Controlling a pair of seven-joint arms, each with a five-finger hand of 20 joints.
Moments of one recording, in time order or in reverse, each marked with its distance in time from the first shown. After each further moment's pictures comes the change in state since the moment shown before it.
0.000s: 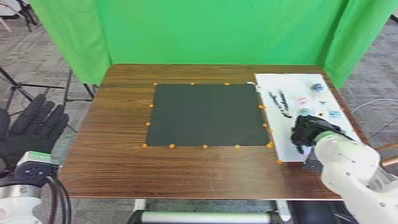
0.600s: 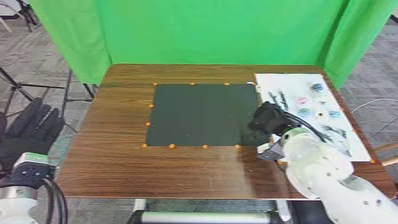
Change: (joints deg) left arm 1.0 0.3 -1.4 0.6 -0.7 1.3 -0.6; right arm 10.7 -4.2 -15.8 -2.3 17.7 21.0 -1.4
